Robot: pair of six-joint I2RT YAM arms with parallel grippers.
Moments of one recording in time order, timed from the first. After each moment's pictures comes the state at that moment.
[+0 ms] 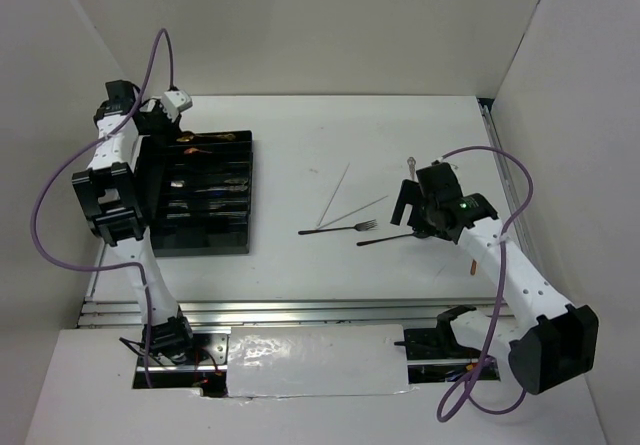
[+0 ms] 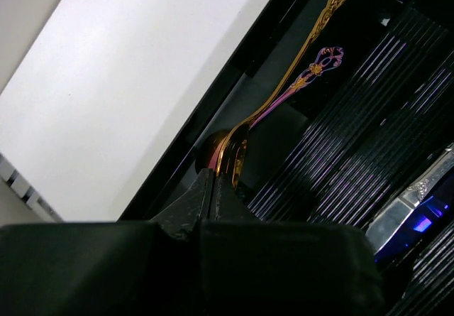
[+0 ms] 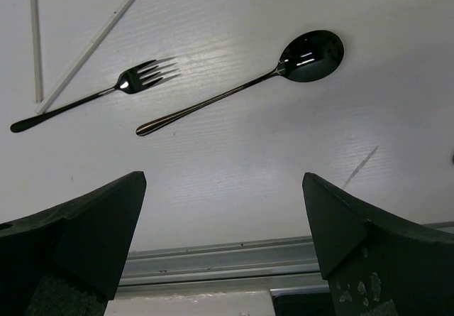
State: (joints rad) left arm 0.32 2.19 1.97 -0.70 0.69 1.01; right arm 0.32 1.09 0.93 -0.82 0.18 0.58
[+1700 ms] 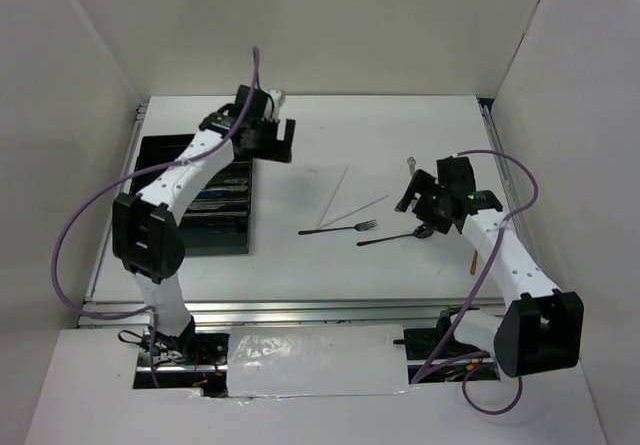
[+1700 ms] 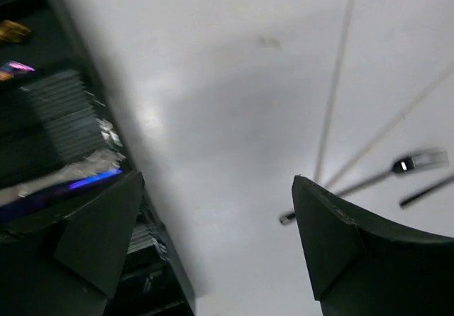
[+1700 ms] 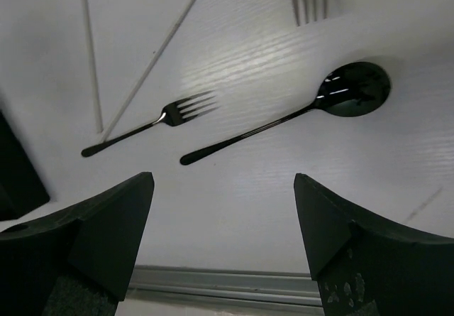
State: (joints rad) left arm -0.33 1.86 1.76 -0.72 0.04 -0.15; right arm 0.11 1.17 0.89 -0.65 -0.05 0.61
